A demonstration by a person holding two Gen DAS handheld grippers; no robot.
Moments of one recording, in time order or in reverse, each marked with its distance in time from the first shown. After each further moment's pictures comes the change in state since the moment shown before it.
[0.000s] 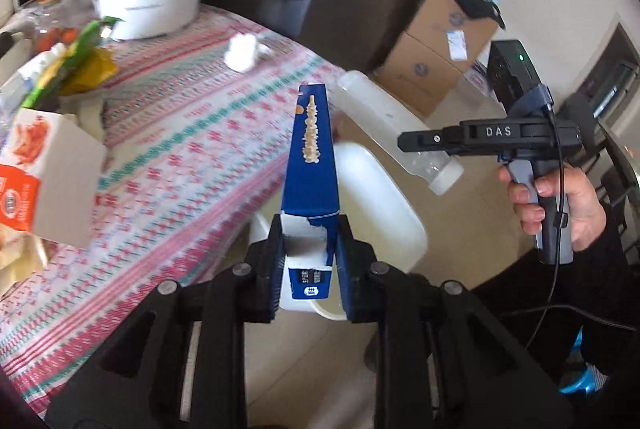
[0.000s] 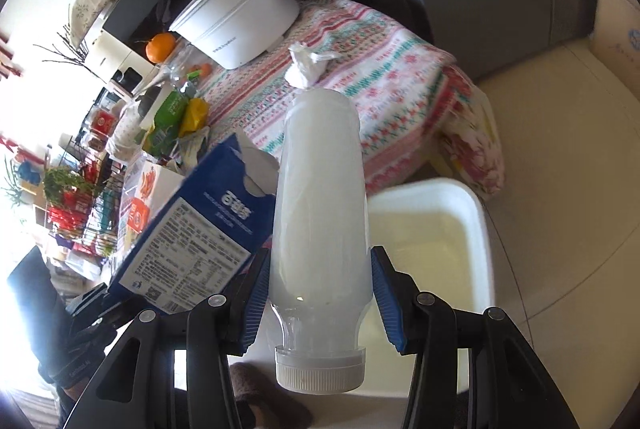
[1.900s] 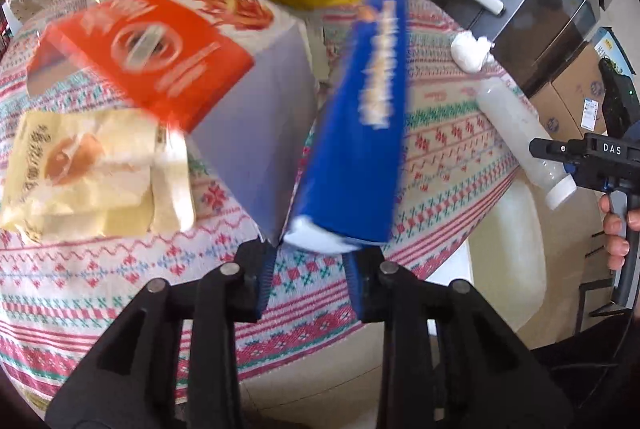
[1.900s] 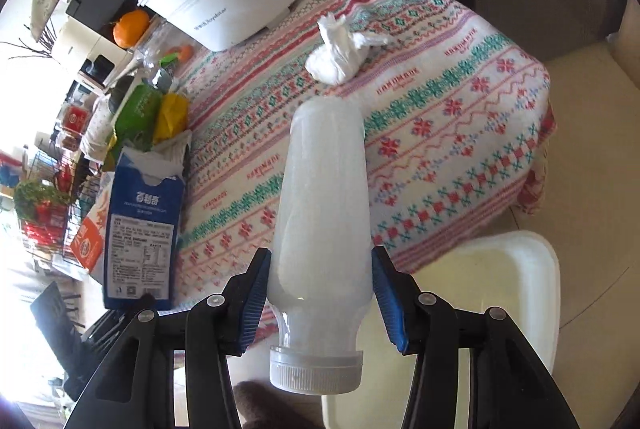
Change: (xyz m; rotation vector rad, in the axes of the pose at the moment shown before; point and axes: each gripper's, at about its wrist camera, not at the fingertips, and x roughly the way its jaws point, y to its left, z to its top) left arm 0.007 0.165 -0.039 -0.381 0.036 0.341; right arm 0.099 0.057 0.060 0.010 0.098 -0.065
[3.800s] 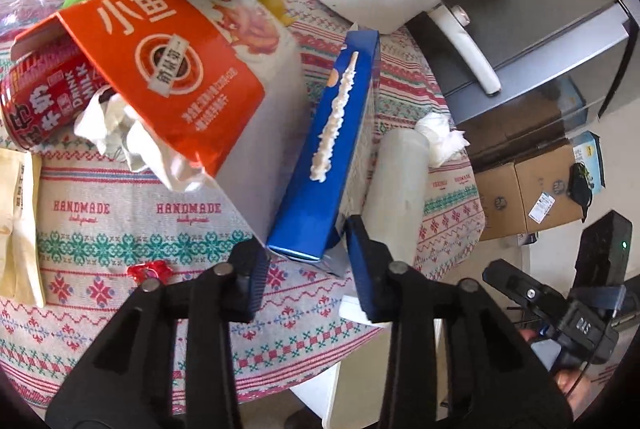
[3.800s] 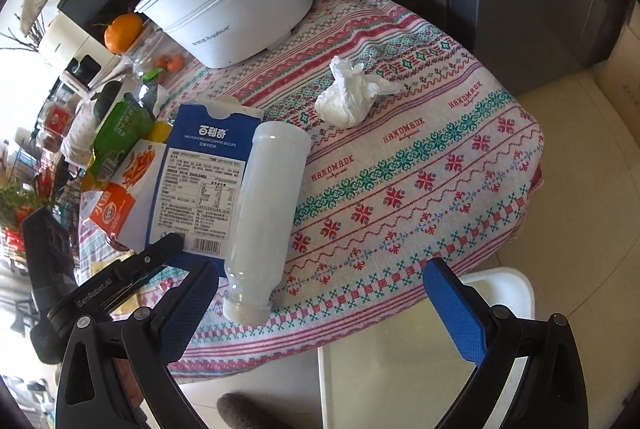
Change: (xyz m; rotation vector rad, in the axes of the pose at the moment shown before) left arm 0.034 -0.041 0.087 -0.278 0.019 -0.228; right arm -0.016 0.029 0.027 -0.023 -0.033 -0.107
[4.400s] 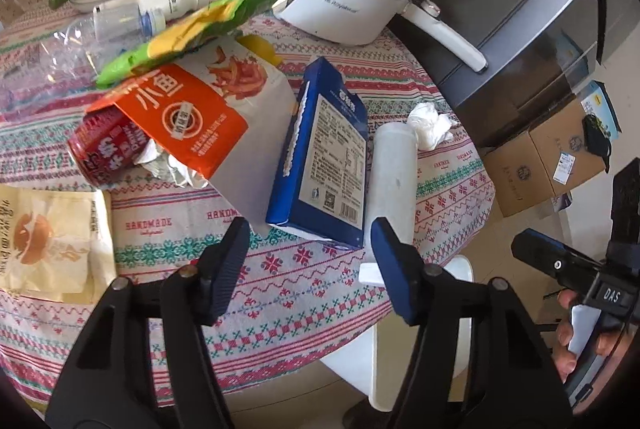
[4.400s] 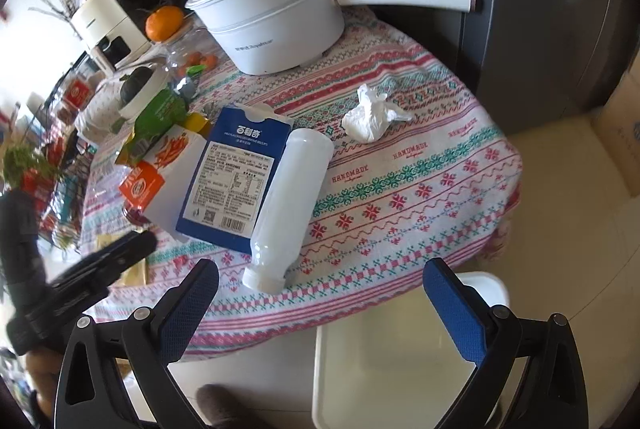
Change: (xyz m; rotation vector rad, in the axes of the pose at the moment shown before) left arm -0.038 -0.011 -0.009 0.156 -0.040 0.111; right arm -0.039 0.022 -0.023 -0.127 -0.051 -0.056
